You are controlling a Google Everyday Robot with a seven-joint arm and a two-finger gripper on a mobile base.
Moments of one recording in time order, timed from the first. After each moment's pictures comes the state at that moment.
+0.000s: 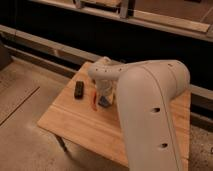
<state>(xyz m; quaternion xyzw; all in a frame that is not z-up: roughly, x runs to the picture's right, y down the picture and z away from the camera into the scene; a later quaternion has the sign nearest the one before) 0.002 0.076 0.876 -0.15 0.31 0.78 0.52</state>
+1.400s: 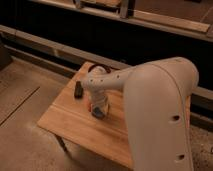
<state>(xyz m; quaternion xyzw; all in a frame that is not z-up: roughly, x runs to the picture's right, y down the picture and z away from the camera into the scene) -0.024 0.133 0.830 -0.17 0.32 0.77 0.53</state>
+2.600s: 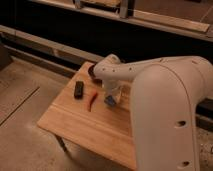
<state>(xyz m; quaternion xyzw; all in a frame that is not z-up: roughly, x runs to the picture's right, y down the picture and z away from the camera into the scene) 0.062 0.046 0.838 -0.09 0.31 0.80 0.51</state>
